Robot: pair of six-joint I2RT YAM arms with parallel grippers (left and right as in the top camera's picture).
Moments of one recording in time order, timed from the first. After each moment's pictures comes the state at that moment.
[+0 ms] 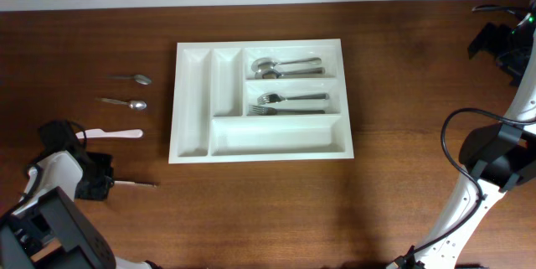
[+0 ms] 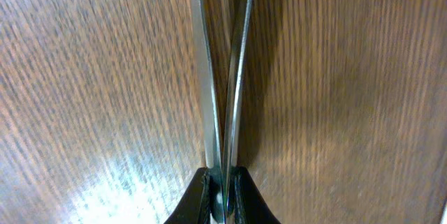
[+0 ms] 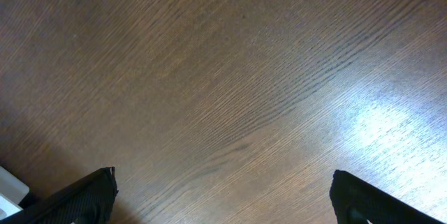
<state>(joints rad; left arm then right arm) 0.55 1.68 0.89 -0.62 -0.04 -0.88 -0.46 2.39 2.70 -1.63 -0.01 0.35</state>
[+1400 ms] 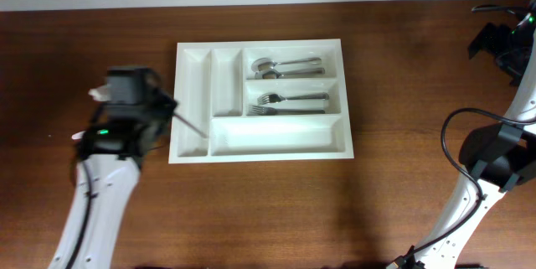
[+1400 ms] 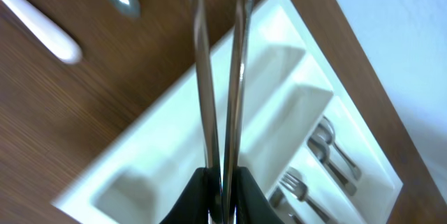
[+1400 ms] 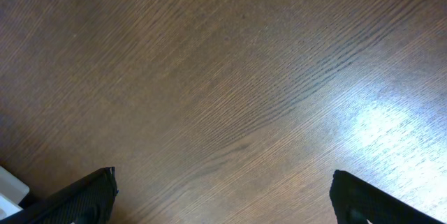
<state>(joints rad) -0.08 1.34 1.10 -0.66 -0.08 -0.98 -0.46 2.39 2.70 -1.63 -0.01 0.35</state>
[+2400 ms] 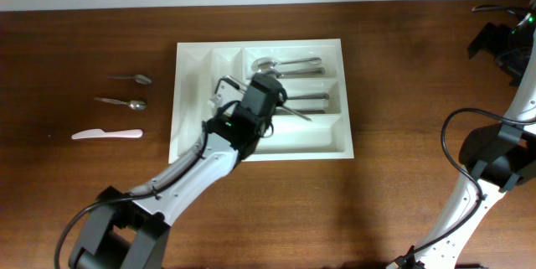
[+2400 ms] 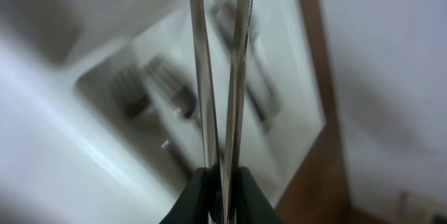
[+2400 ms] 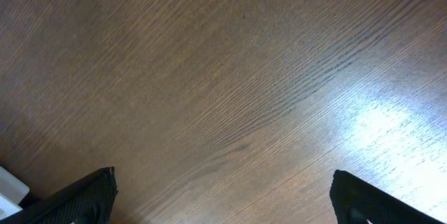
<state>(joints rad) -0.62 1.69 1.10 -0.22 -0.25 -1.59 -0.46 2.39 2.70 -1.63 -0.01 0.35</state>
